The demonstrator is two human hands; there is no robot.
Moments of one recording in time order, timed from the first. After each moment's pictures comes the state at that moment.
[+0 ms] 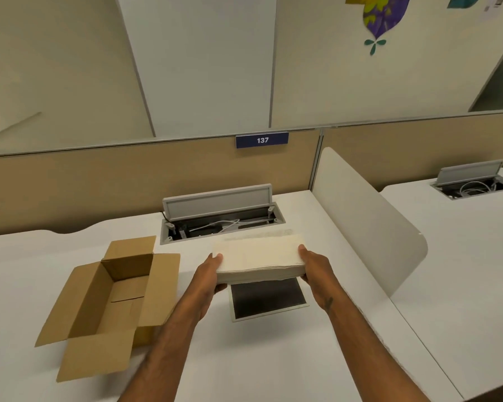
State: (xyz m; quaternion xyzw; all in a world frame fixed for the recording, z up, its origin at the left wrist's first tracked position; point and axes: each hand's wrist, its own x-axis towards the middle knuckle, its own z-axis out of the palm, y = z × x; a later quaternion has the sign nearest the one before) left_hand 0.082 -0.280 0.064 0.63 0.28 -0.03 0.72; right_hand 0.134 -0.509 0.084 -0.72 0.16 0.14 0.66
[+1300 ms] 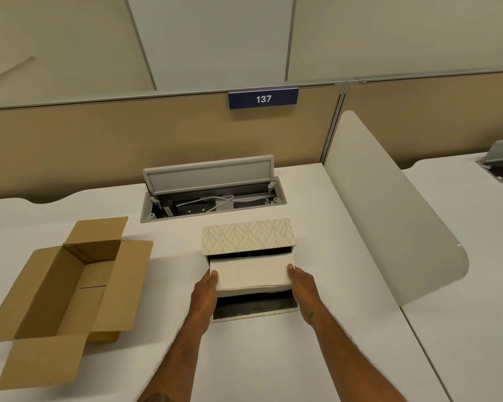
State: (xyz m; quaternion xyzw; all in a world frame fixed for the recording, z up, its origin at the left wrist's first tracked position) left_hand 0.140 -0.323 -0.067 0.65 0.40 -0.06 0.64; right_hand 0.210 -0.535 -0.066 -0.73 0.16 0.26 0.61
